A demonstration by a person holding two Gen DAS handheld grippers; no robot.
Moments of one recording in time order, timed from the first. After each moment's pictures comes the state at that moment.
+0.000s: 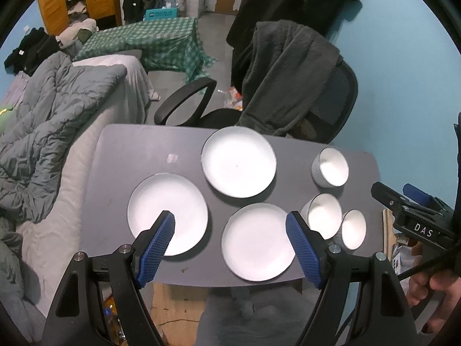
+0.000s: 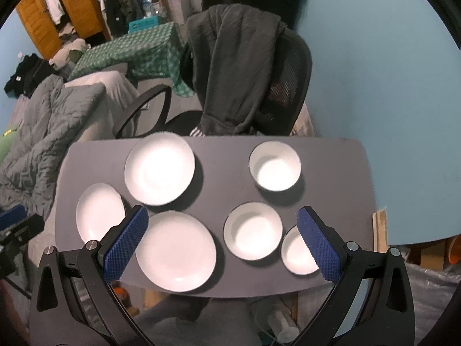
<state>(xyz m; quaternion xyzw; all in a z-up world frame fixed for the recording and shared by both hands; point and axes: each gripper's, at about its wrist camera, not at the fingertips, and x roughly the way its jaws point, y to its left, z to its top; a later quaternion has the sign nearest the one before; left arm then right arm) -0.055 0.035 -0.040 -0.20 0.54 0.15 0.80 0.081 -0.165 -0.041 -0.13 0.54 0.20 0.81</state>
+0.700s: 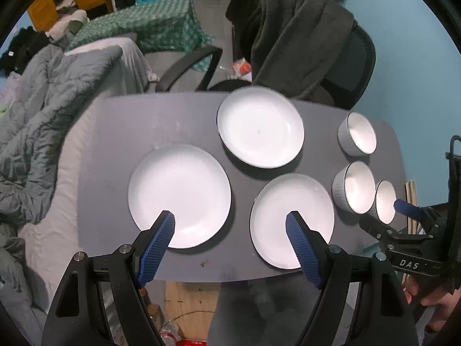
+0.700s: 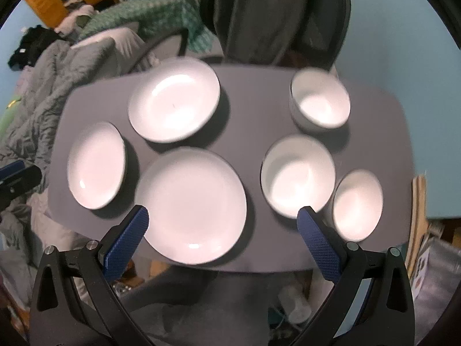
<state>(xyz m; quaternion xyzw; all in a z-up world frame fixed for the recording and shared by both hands) -0.070 0.049 -0.124 -0.18 0.59 0.13 0.77 0.034 -0.156 -0.142 -0.13 0.62 0.22 0.74</state>
